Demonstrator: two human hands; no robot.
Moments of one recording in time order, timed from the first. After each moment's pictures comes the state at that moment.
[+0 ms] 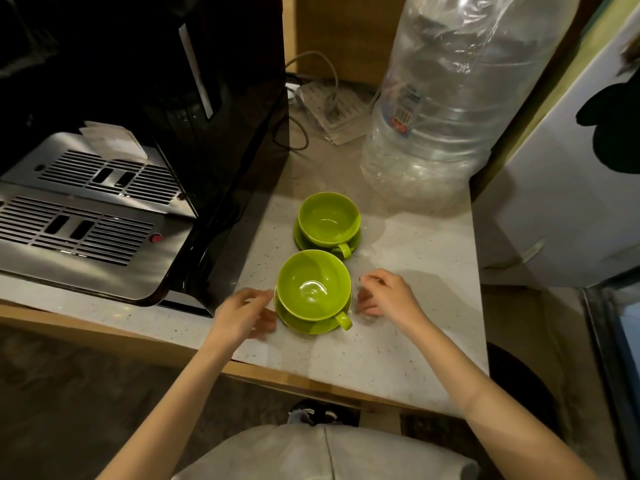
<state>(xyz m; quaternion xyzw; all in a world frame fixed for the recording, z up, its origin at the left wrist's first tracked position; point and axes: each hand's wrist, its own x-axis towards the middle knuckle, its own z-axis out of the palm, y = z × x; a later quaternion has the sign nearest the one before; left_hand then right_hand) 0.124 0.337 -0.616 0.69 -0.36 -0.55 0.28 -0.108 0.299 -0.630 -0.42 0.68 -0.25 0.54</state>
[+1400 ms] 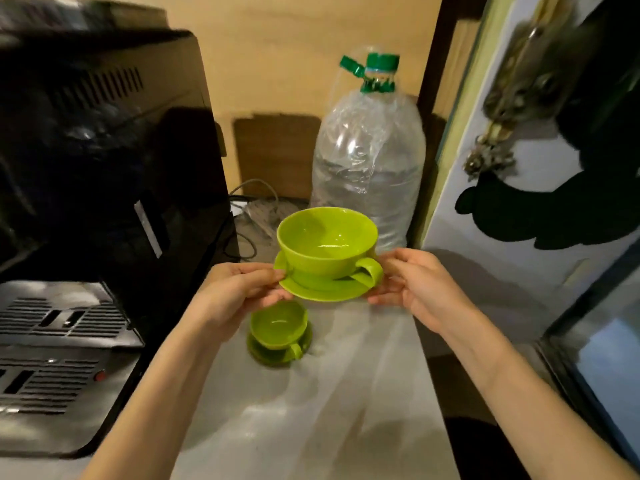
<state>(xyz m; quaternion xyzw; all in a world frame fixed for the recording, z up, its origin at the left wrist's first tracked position) 0.048 0.262 -0.435 0.46 -0.45 -0.64 0.42 -0.168 0.289 -0.428 -0.39 0.52 -0.51 0.57</state>
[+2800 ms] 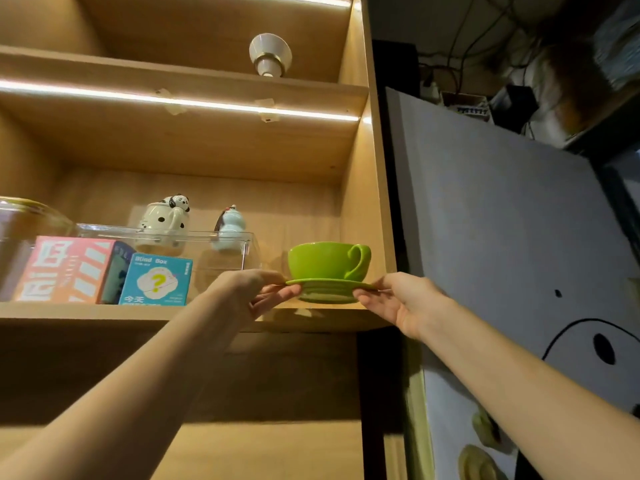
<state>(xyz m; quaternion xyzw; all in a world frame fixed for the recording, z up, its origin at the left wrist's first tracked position) -0.099 0.062 0.009 0.23 -0.56 -0.56 0.56 -0.281 0.114 0.001 -0.44 0.38 -0.75 0.32</state>
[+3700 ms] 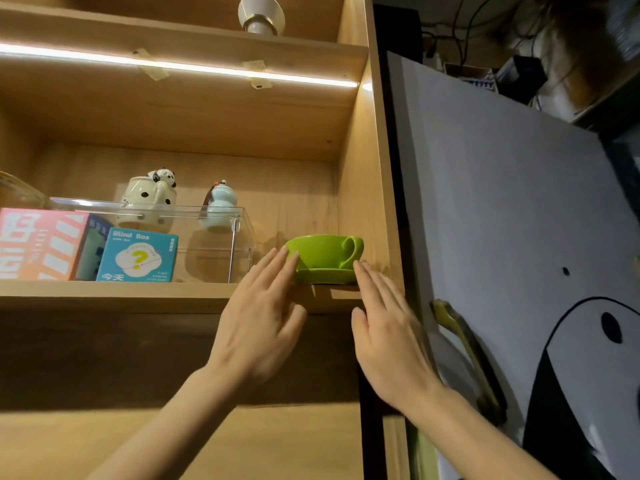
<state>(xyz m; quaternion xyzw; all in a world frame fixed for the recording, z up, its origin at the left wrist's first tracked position) -0.125 0.029 -0.066 0.24 -0.76 0.20 0.57 -0.280 0.079 -0.083 -0.64 0.48 -0.50 -0.35</state>
